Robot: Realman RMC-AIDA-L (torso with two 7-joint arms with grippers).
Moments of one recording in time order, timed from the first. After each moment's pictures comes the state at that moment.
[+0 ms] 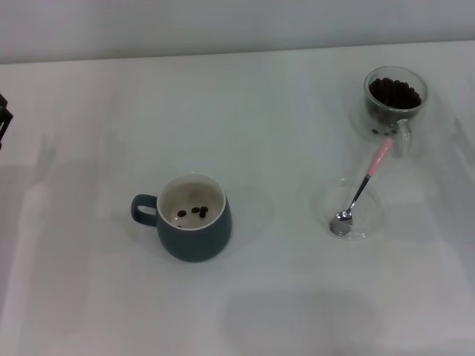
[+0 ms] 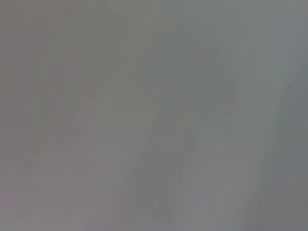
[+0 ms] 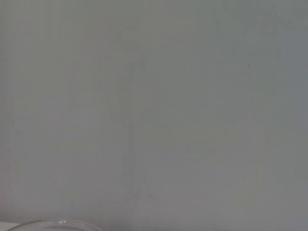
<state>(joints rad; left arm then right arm) -0.42 -2.08 -0.85 -0.19 -0.90 -1.11 2.82 0.33 2.01 -0.28 -0.05 1.96 1.15 -2.83</state>
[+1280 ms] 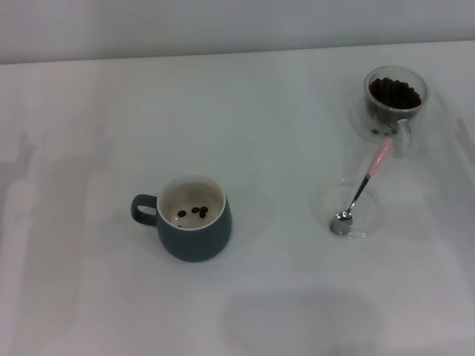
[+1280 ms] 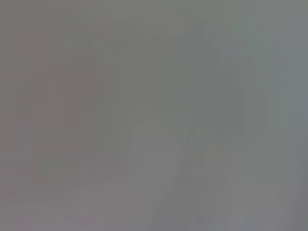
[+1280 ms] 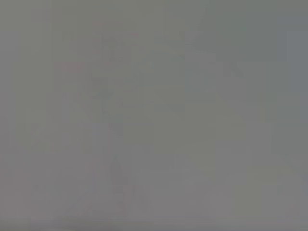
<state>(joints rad) -0.42 -2.08 -0.91 -0.16 -0.92 -1.16 2.82 0.34 2.01 -0.22 -0.02 1.96 1.15 -2.84</state>
